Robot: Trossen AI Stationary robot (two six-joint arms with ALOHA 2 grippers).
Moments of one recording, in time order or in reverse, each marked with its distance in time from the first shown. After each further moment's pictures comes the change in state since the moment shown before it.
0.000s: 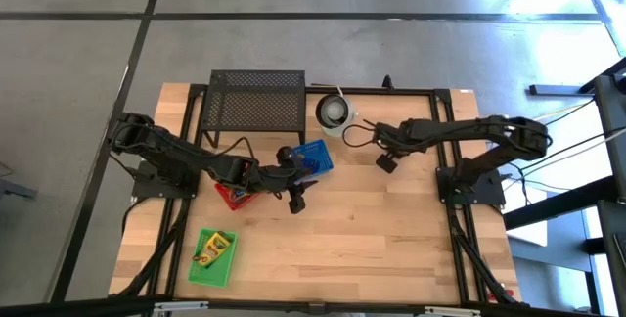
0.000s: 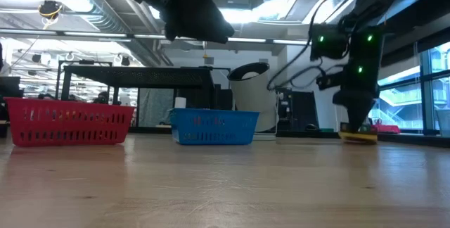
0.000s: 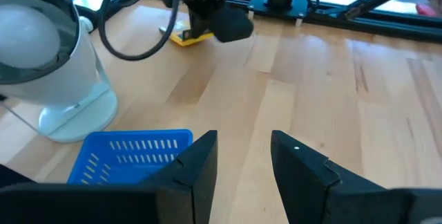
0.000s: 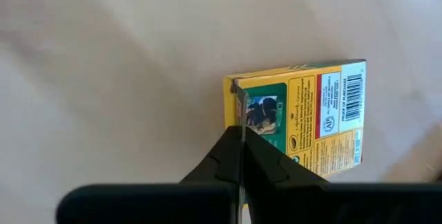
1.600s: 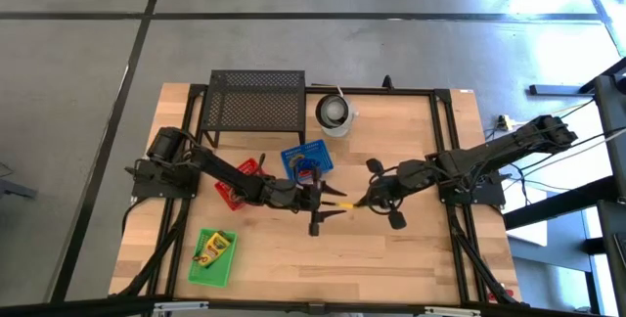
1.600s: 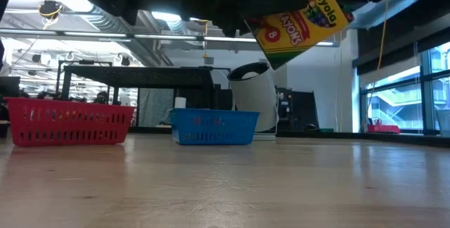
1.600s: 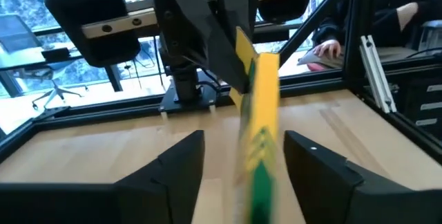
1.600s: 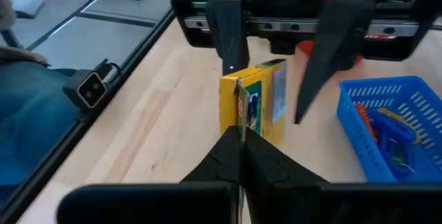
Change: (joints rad) left arm -0.038 0.361 0.035 0.756 0.209 0.406; right arm 0.613 -0.295 0.002 0.646 -0.334 -0.295
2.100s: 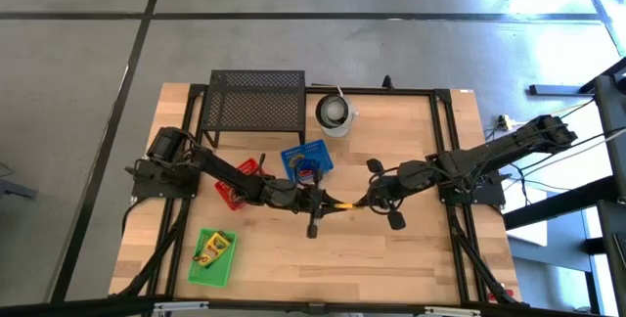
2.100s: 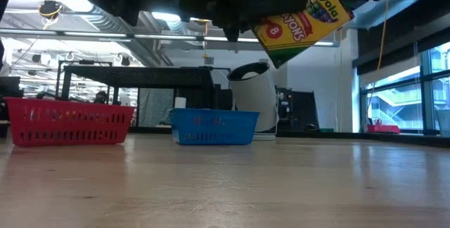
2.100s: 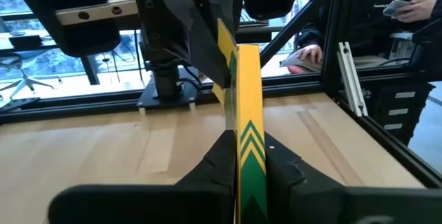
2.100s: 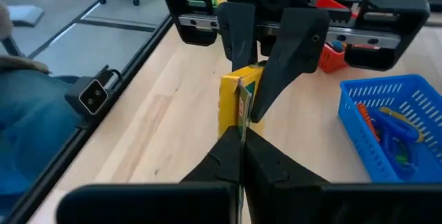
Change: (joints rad) left arm -0.003 0.000 0.000 -0.009 0.070 -0.072; right arm 0.003 0.000 0.000 0.010 0.015 0.028
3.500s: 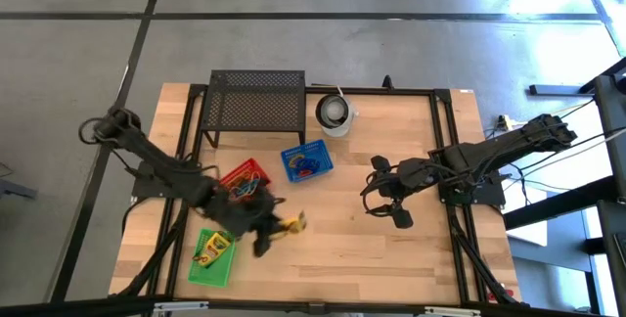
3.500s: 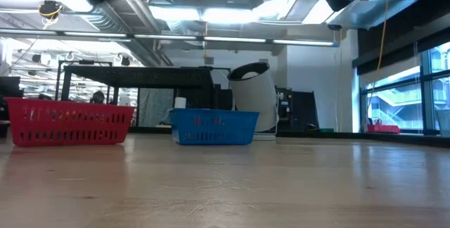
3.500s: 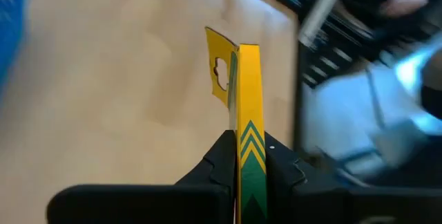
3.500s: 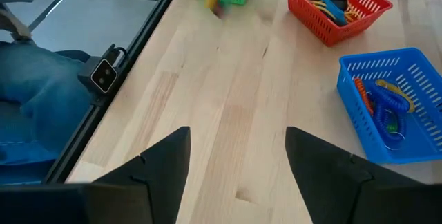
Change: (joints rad) left arm -0.324 -0.515 -0.001 -1.035 -0.202 -0.900; right arm 0.017 0.000 0.185 -0.331 -0.005 0.035
